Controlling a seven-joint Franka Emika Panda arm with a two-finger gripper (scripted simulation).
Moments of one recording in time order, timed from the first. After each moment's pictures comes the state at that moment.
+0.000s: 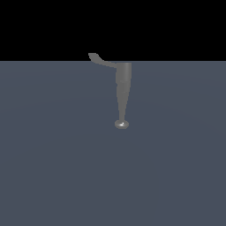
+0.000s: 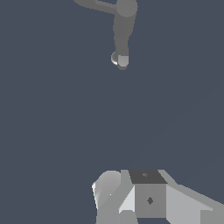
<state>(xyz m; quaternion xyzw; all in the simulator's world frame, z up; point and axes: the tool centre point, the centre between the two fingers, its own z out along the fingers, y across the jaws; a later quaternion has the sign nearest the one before) -0.250 -0.012 0.482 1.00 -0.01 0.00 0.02</state>
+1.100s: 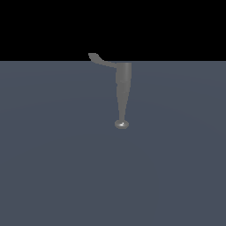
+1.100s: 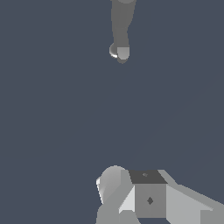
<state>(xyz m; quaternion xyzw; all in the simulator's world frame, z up) -0.246 -0.005 0.470 1.00 -0.03 -0.03 0.02</state>
